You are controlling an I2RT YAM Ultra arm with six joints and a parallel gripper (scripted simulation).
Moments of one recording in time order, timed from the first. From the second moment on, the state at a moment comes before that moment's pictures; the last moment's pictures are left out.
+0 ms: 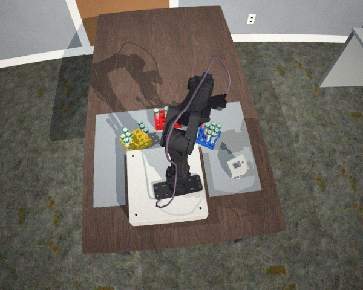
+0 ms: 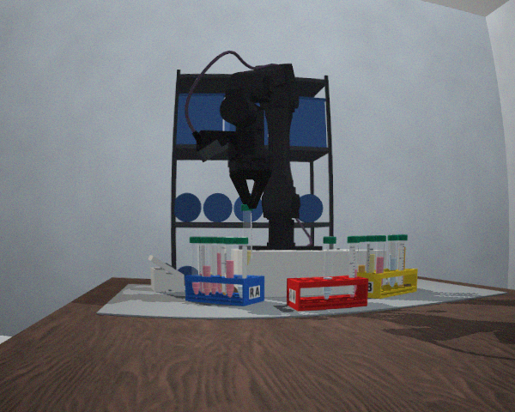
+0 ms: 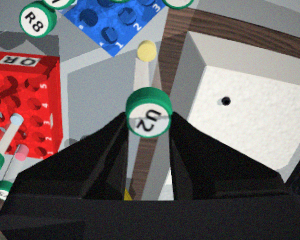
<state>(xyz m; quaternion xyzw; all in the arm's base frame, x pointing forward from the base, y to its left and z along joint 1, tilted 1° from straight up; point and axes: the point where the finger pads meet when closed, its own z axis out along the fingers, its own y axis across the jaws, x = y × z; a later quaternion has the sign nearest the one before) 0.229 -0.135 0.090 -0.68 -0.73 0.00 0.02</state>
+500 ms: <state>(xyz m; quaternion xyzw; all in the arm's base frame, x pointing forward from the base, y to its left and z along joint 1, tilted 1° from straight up) 0.219 -0.119 0.093 -0.68 -0.74 0.00 0.02</state>
